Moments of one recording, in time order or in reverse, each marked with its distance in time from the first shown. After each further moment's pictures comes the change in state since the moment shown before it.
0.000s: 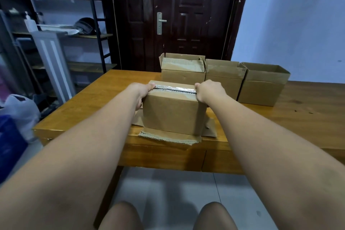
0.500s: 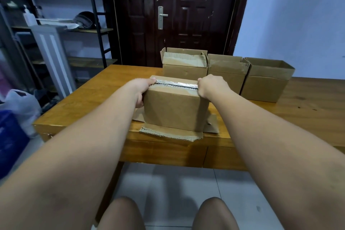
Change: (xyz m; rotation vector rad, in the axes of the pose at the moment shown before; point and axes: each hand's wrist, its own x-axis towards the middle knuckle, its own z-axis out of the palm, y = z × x) left_hand 0.001 -0.002 -0.004 -0.087 -0.059 -0.089; right_hand 0.010 0.000 0.007 0.044 0.034 0.077
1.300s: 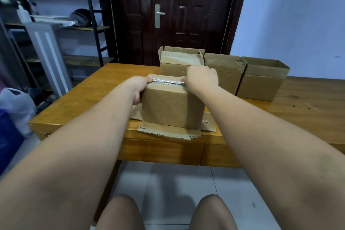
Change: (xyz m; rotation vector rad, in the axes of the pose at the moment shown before) left_hand -0.001 0.002 0.003 -0.041 -0.046 0.050; right_hand -0.012 -0.027 -0.015 0.096 0.211 -0.107
